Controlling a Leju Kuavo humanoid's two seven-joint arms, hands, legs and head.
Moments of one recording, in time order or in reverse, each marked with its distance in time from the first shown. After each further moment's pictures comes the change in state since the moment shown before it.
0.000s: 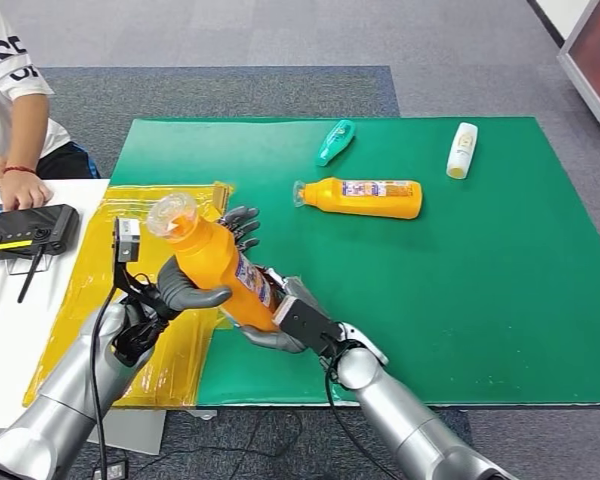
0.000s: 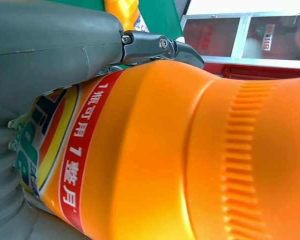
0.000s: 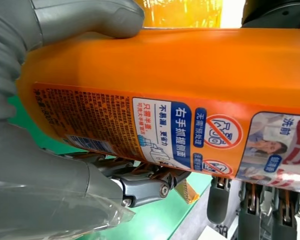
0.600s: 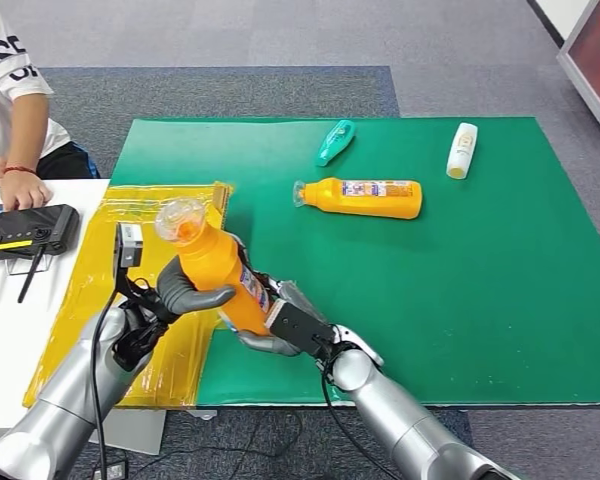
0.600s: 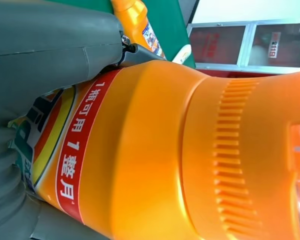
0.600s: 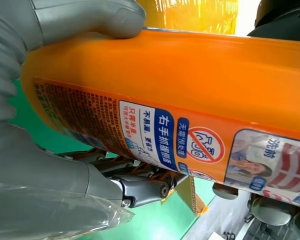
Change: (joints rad) left arm 0.020 0.003 0.008 -0.004 -0.038 0.021 -0.013; right arm -0.015 0.011 0.014 0.051 0.023 -0.017 0.012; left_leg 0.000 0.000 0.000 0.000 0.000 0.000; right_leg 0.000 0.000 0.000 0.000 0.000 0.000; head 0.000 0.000
